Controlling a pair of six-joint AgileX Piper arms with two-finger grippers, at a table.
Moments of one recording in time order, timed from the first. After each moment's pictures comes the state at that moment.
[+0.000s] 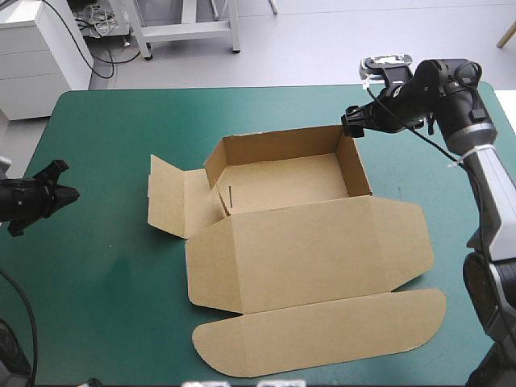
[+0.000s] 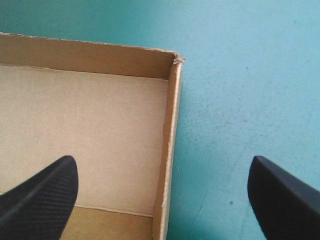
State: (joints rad) left arm 0.60 1.44 -1.11 -0.82 1.03 0.26; right arm 0.15 1.79 -1.94 0.14 1.20 -0.11
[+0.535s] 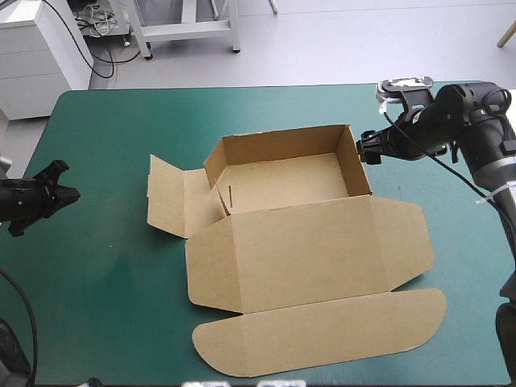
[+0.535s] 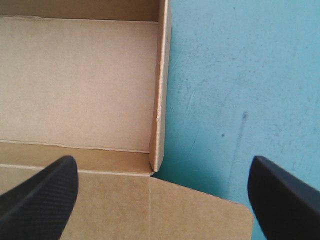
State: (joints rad) left arm 0.60 1.44 -1.11 -0.82 1.04 0.26; right arm 0.15 1.57 -1.69 0.10 1.21 -0.07
